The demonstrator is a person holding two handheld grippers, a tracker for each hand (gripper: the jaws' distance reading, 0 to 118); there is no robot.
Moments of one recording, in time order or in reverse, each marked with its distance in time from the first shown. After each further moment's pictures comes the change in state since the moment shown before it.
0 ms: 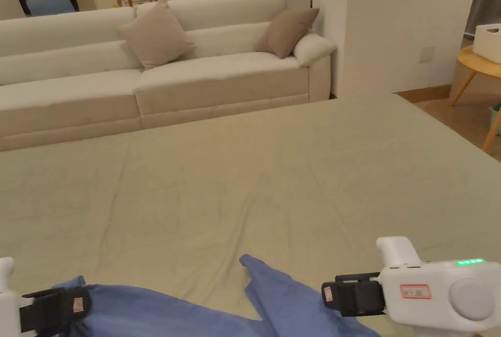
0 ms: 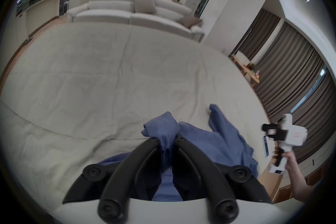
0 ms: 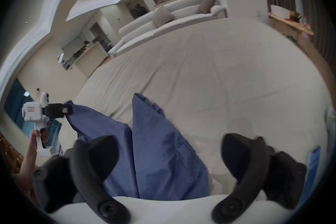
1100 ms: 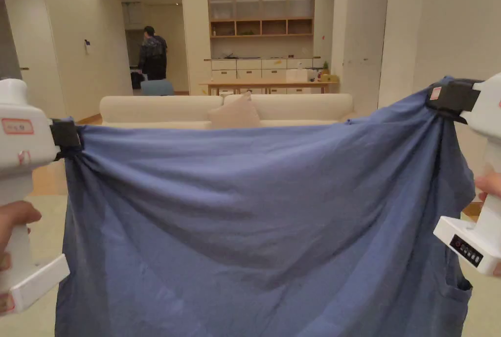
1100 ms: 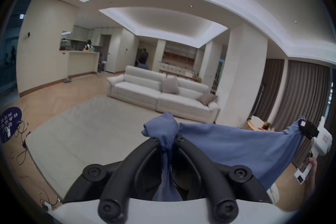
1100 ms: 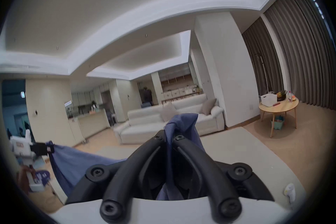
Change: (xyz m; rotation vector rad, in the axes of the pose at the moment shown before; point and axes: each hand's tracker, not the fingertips) left arm 0.086 0.146 0.257 0.657 0.296 -0.045; right arm -0.158 0.205 0.333 0.901 -0.058 0.055
